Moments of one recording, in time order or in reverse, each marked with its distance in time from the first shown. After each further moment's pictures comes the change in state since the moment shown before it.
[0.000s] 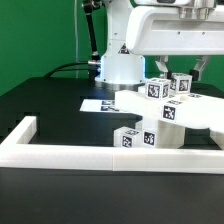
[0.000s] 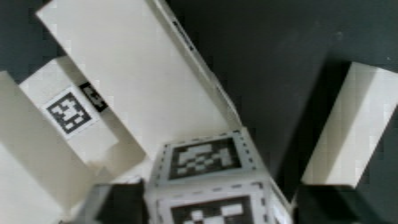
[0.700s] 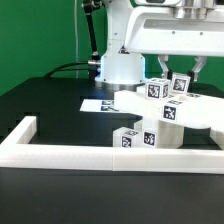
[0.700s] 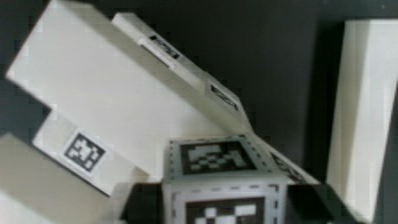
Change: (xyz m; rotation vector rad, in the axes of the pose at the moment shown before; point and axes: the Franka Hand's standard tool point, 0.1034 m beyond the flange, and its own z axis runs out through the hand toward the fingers) arm -0.001 0.003 0.000 0.003 0.000 0.360
